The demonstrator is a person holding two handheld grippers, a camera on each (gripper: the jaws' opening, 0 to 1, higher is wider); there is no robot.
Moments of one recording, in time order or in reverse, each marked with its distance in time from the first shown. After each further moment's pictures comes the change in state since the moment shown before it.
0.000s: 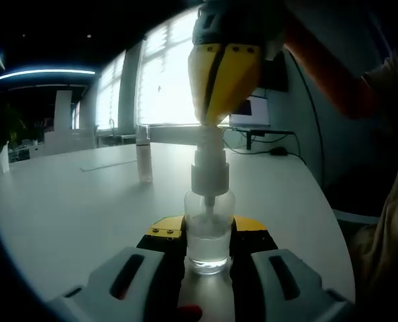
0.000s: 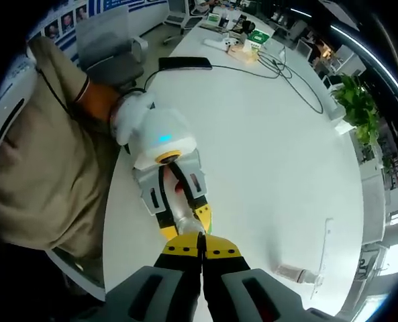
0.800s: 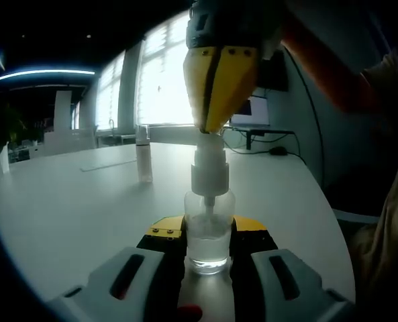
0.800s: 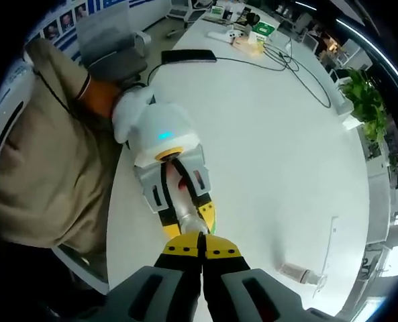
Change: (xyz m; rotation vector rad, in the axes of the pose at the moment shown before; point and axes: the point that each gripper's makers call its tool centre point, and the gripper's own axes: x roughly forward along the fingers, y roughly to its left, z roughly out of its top) left arm 0.000 -0.001 0.000 0.001 0.001 0.000; right arm 0.007 0.001 -0.001 0.005 0.058 0.054
